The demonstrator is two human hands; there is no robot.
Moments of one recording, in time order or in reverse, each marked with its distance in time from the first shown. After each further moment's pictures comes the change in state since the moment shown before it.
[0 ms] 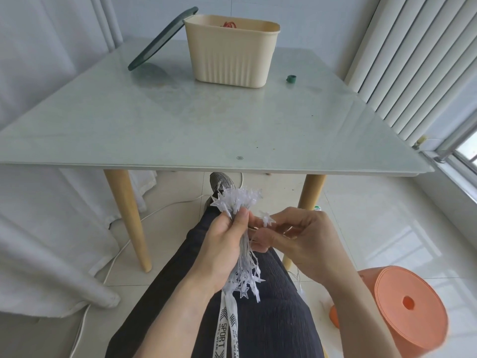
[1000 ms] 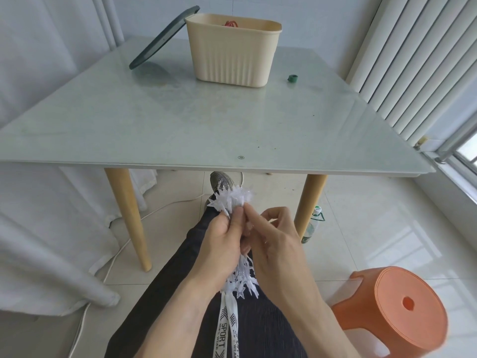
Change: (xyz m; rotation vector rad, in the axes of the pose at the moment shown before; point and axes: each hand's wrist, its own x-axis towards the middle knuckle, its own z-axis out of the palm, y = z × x) left_hand -0.002 0.002 0.001 0.176 0.076 0.038; right_hand -0.015 0.009 0.051 -0.304 0.151 -0.207
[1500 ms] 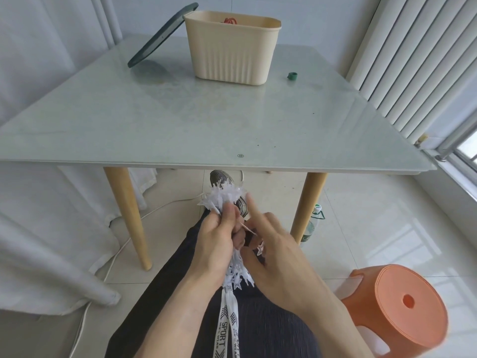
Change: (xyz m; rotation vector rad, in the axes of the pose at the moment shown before) left_hand 0.006 -0.006 -0.003 -0.222 0.124 -0.051; right_hand -0.001 0.004 -0.012 0.018 -0.287 -0.047
